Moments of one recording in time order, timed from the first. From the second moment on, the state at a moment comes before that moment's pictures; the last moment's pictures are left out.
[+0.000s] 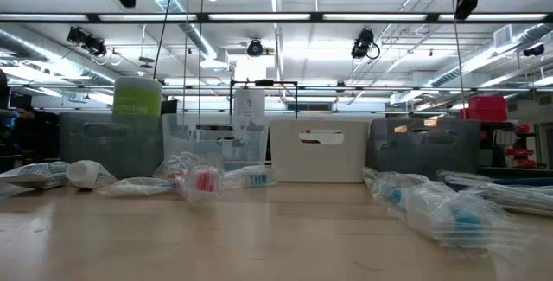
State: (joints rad) left arm -0.04 0.44 0.48 0.13 -0.14 -0.22; right arm -0.02 0.30 0.33 0.13 0.15 0.11
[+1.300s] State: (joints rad) left arm -0.04 0.62 0.84 -0.15 -0.17 -0.07; right arm 0.18 0.80 0.75 -0.03 0.02 0.12
